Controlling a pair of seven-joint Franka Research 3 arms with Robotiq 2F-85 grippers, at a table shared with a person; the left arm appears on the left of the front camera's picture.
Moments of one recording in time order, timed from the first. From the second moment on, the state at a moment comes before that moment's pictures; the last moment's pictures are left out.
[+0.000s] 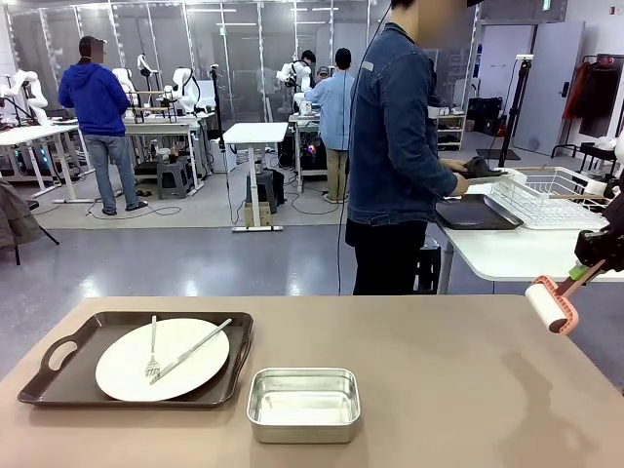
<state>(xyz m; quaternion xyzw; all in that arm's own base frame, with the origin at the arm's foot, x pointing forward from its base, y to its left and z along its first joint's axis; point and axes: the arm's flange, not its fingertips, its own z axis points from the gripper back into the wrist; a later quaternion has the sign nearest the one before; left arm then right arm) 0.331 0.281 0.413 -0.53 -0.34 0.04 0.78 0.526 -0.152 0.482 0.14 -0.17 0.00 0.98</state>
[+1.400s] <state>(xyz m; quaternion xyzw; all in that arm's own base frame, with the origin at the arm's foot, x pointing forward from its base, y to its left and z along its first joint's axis) 0.331 0.281 0.413 -0.53 -0.34 0.04 0.78 0.514 0.022 0.603 0.03 -0.21 0.26 0.94</state>
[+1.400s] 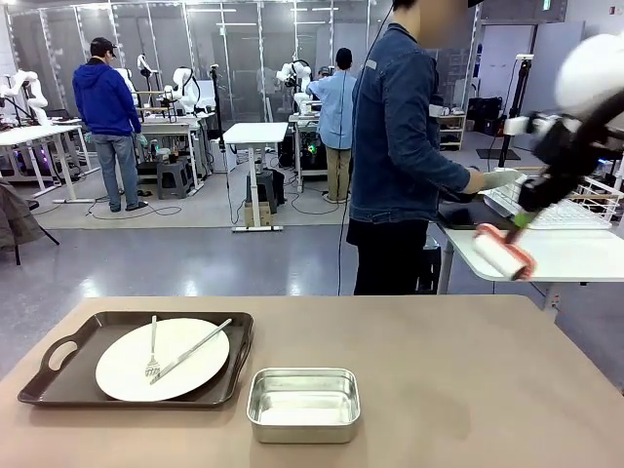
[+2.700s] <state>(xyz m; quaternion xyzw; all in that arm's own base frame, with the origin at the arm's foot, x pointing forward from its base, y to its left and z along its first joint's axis) 0.331 0.281 0.413 -0.53 -0.34 0.04 0.78 0.445 0.225 0.582 0.03 -0.18 0.53 0.83</state>
